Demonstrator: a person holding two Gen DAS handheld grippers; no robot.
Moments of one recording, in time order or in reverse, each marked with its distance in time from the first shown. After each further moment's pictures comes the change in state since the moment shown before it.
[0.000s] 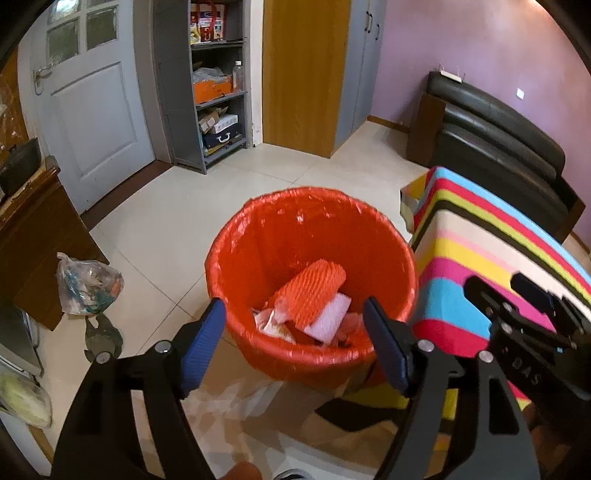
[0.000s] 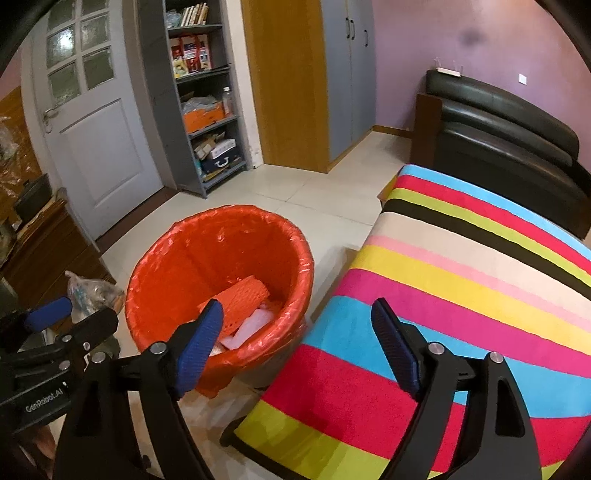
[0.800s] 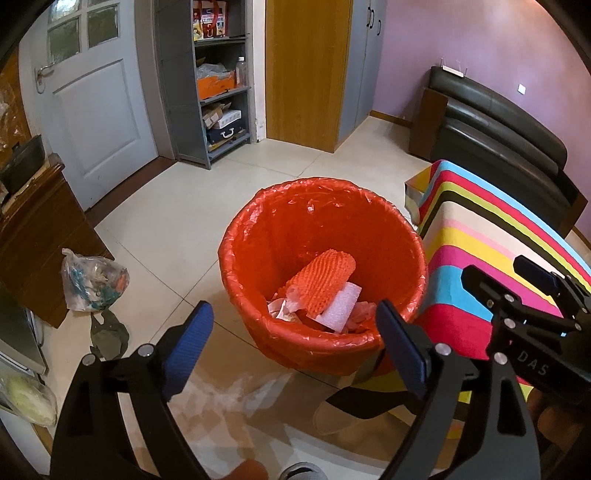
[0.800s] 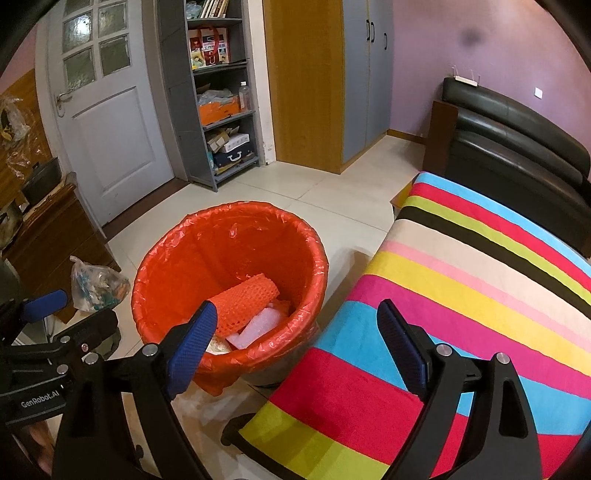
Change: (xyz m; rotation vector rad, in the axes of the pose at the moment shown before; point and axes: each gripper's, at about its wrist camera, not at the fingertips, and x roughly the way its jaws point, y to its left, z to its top) left arm -0.003 0.014 -0.006 -0.001 0.014 0.012; right arm 0.001 0.012 0.005 -0.061 0.002 0.021
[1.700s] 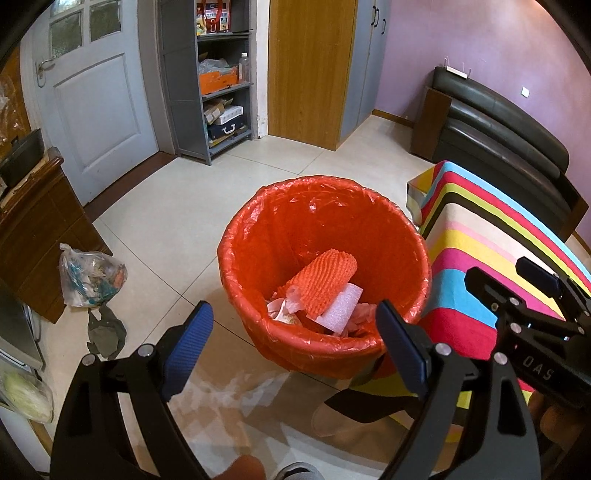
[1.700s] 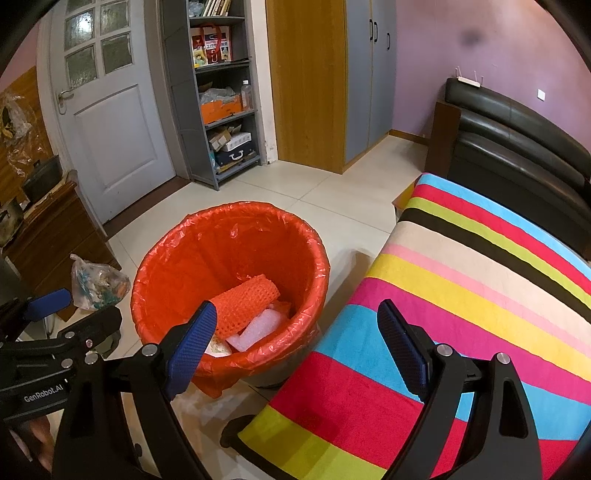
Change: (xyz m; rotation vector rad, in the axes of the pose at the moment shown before) left arm 0.004 0.001 0.002 -0.013 0.012 -0.010; right arm 0.003 0.000 0.003 -0.009 0.004 0.001
